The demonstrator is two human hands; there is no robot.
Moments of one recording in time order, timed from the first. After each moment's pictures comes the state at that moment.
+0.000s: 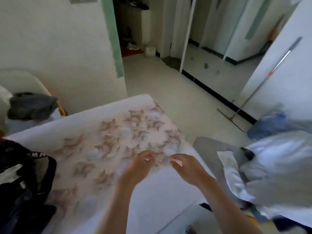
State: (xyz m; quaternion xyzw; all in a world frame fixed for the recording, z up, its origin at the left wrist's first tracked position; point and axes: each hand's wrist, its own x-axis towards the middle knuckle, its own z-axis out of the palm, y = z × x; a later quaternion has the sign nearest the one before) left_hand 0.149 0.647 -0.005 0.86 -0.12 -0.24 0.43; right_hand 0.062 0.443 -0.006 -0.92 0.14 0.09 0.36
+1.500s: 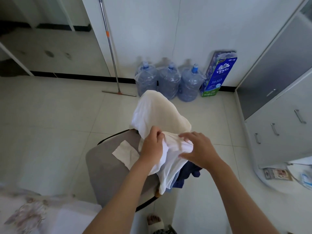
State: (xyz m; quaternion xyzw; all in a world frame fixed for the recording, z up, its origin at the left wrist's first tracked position) left_hand -0.067 0.067 -0.016 0.72 -0.47 -0.37 0.35; right_hand -0.260 0.028 -0.015 -0.80 0.54 -0.06 0.24
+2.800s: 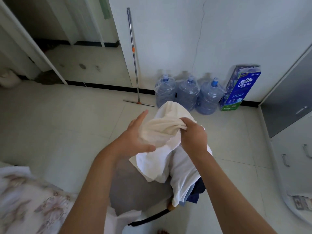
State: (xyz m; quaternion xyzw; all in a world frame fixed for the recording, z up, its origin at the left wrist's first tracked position) left_hand 0.046 0.100 0.099 0.68 -0.53 -0.42 0.28; right_hand -0.150 0.005 0.039 -0.73 0.57 -0.29 0.24
